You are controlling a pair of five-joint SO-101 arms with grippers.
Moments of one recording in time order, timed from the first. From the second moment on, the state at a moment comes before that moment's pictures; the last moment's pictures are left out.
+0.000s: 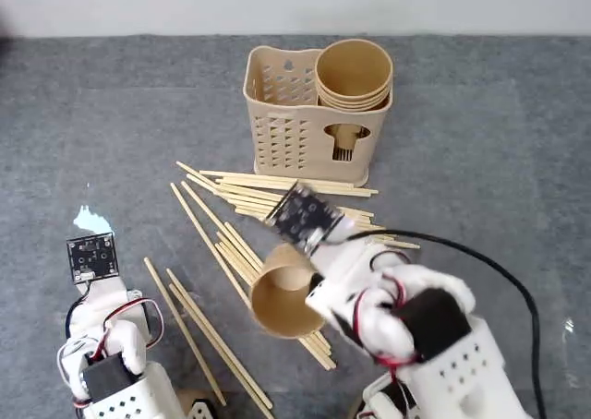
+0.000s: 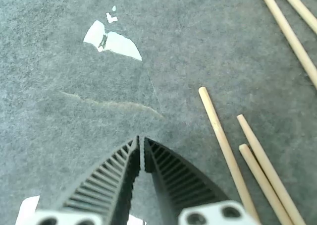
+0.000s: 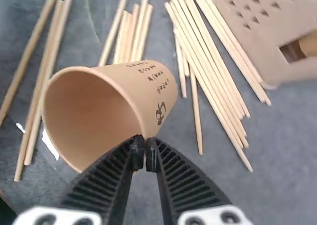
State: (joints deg) left arm -30.9 -103.3 96.9 70.8 -4.6; right arm -35.2 -55.3 33.7 88.9 16.8
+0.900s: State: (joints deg) left arm -30.9 -103.3 96.9 70.8 -4.6; right arm -19.6 -29.5 31.2 82.5 16.8
